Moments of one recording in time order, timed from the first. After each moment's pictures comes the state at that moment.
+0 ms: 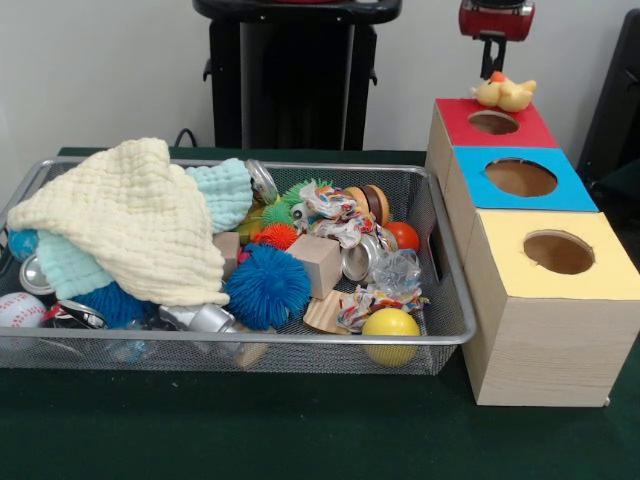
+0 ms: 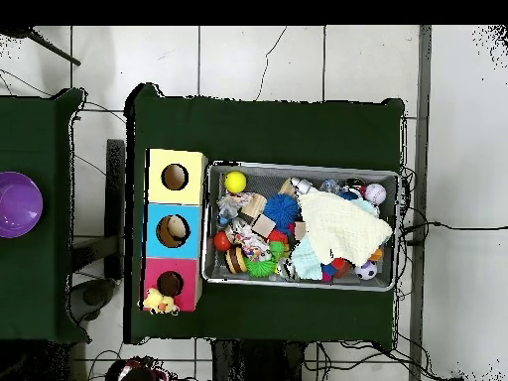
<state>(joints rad) 0.26 -0.78 0.11 2.49 0.04 -0.14 2.43</state>
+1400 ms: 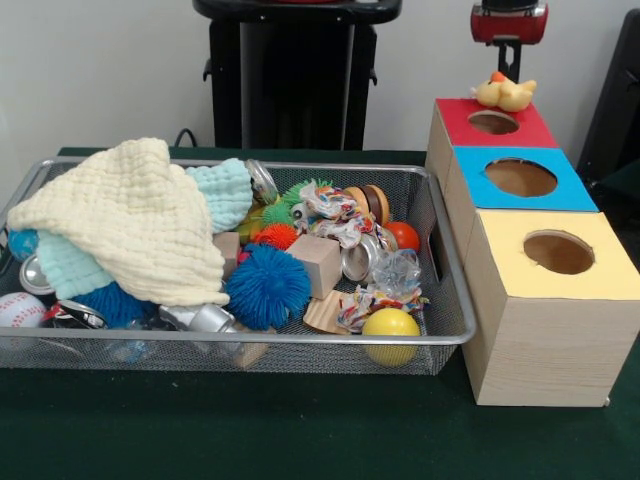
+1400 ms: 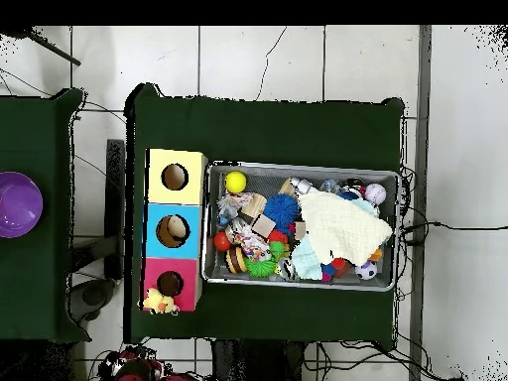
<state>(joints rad) 0.21 -0.78 0.17 2.49 0.04 -0.23 2.43</state>
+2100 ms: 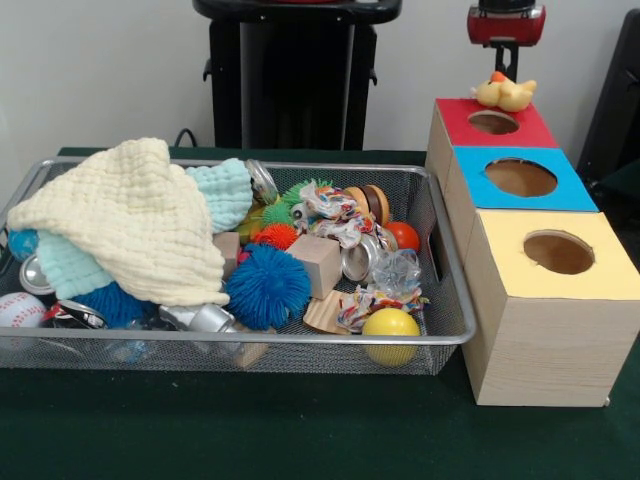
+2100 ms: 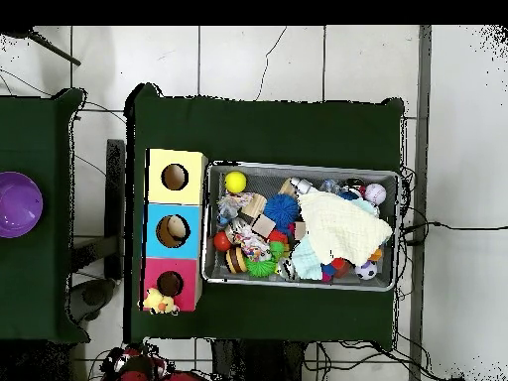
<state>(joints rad) 0.18 -0.78 0.17 2.49 0.04 -0.23 2.43</state>
